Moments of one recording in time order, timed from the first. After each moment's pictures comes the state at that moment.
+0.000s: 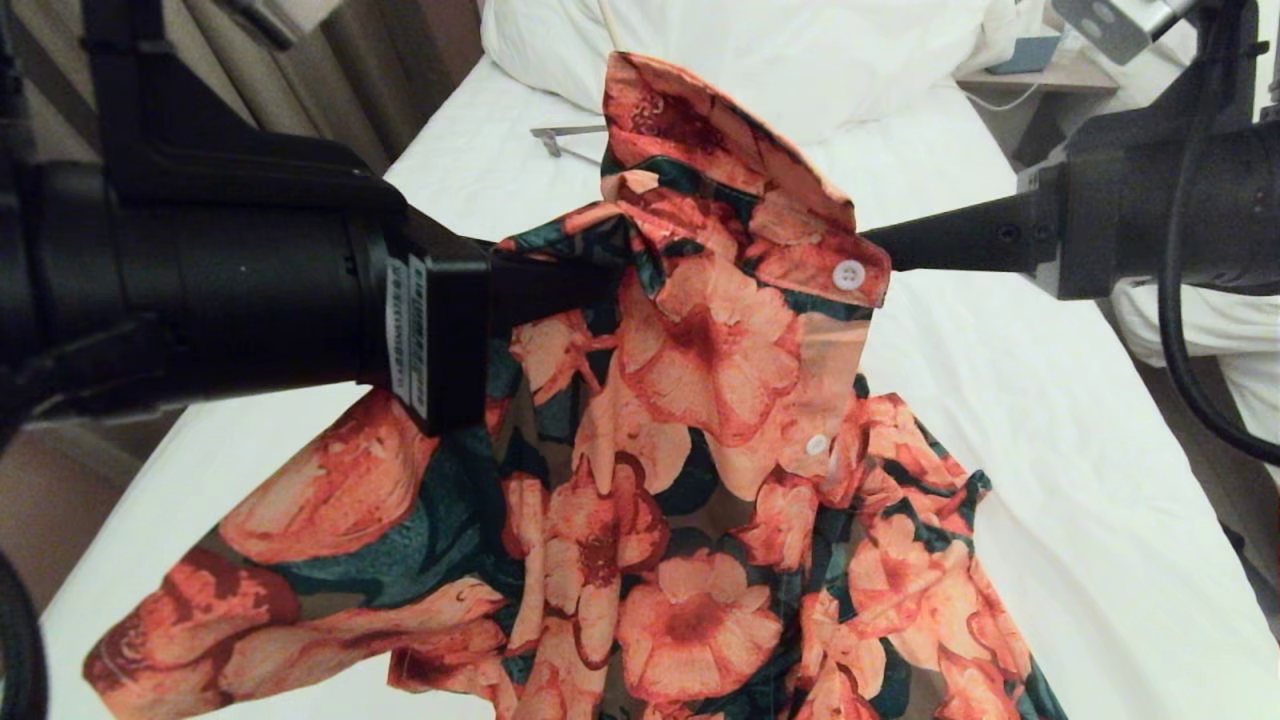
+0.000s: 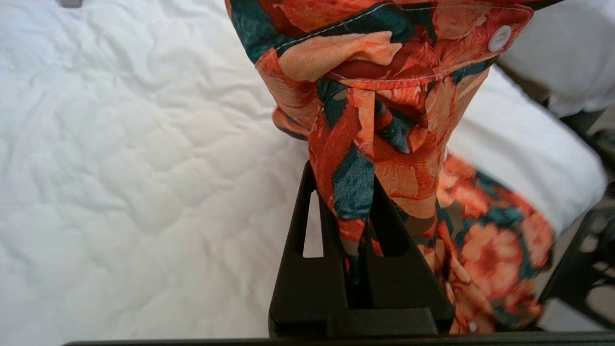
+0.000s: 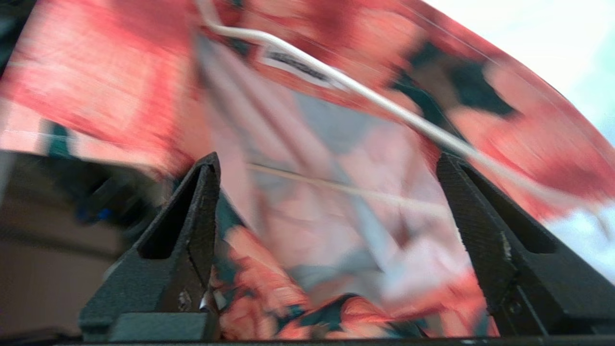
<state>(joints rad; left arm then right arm) -0.95 1.33 -1.31 0.19 0.16 0.13 0.46 1.53 -1.52 0.19 0.65 0.05</state>
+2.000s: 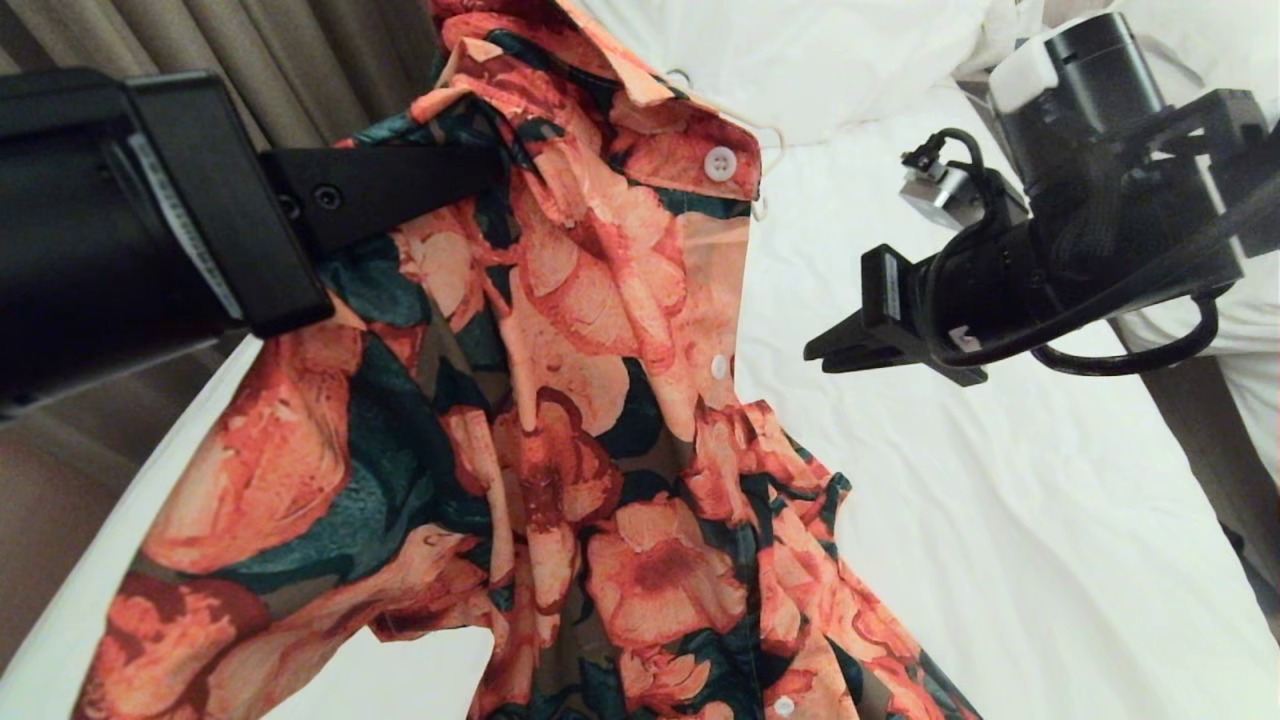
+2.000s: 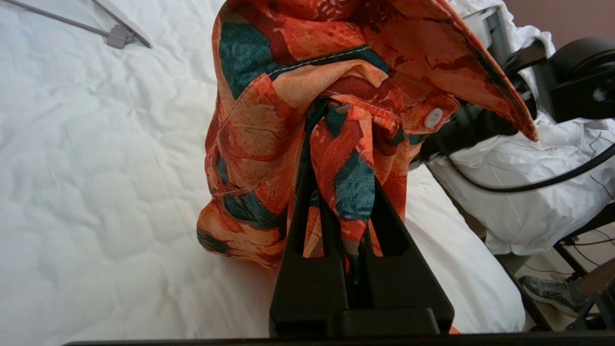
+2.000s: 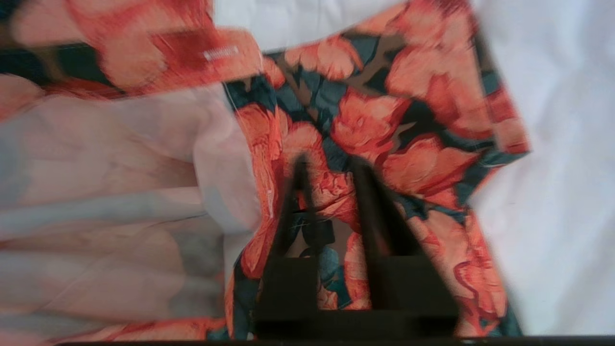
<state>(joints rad) -0.94 1.19 -1.08 -0.19 0.20 -0.11 0.53 1.79 -1.80 0.63 0.23 0.58</state>
